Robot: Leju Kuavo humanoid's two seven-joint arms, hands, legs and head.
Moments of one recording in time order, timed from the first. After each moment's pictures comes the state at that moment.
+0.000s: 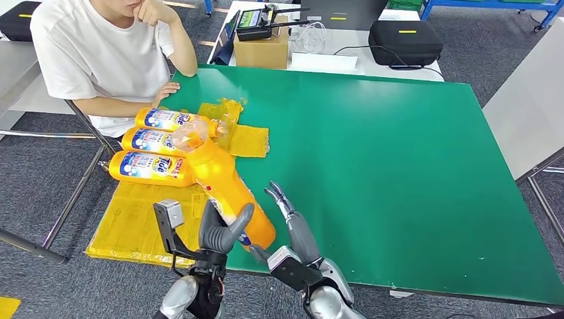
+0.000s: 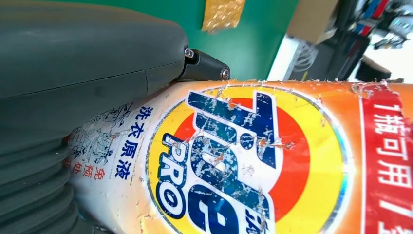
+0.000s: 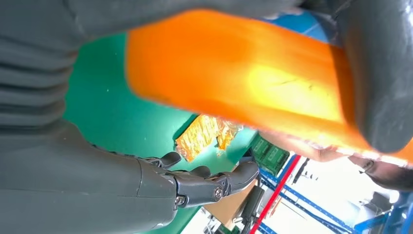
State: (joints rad) left arm -0.02 -0.18 -0.50 -1.43 0.40 0.30 -0.33; right arm -0.17 0.12 0.74 -1.15 0.41 -0.31 -0.48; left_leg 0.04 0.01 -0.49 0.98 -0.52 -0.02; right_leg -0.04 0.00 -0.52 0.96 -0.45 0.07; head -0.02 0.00
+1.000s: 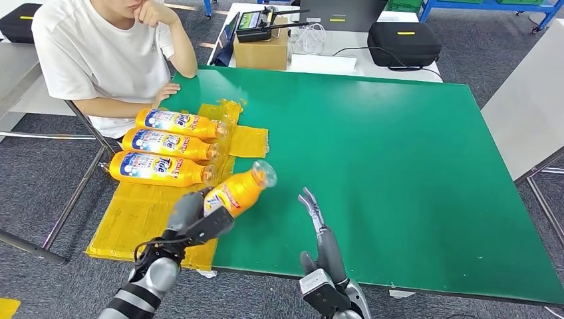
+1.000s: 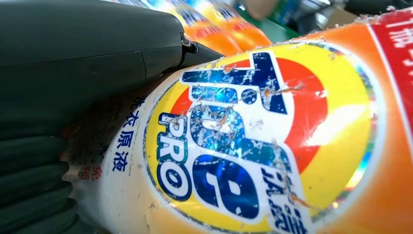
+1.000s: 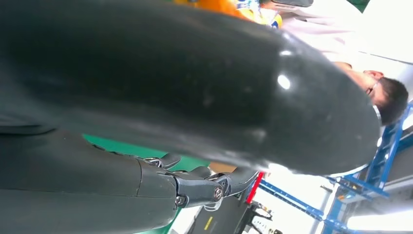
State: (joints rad) left arm -0.17 0.02 -0.32 -1.20 -0.80 0.24 -0.03; right arm 0.04 0.10 0.58 -1.40 0.45 -0.30 -0.53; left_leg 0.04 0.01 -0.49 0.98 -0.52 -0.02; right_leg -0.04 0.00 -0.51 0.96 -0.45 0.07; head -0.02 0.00
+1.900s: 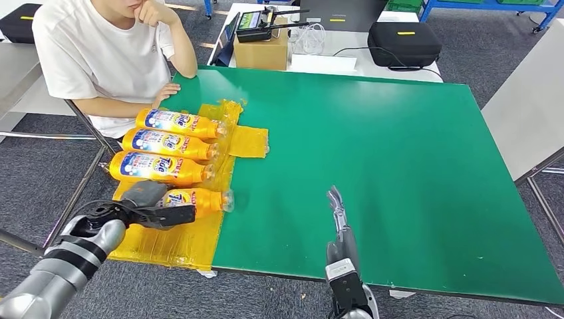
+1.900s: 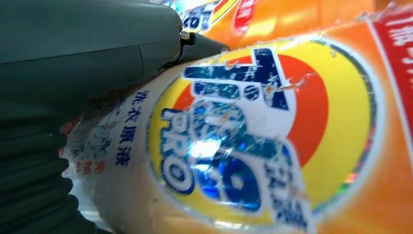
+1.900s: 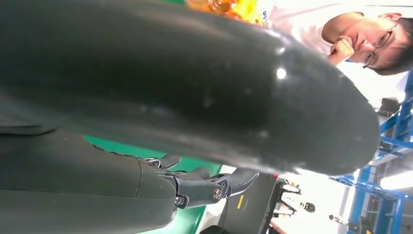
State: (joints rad) left arm -0.43 0.39 -0.49 -1.01 -0.92 -0.22 -0.03; right arm 0.07 0.13 0.48 -1.40 0.33 -0.32 -0.55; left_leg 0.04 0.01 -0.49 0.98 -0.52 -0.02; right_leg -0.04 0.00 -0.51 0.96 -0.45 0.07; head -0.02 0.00
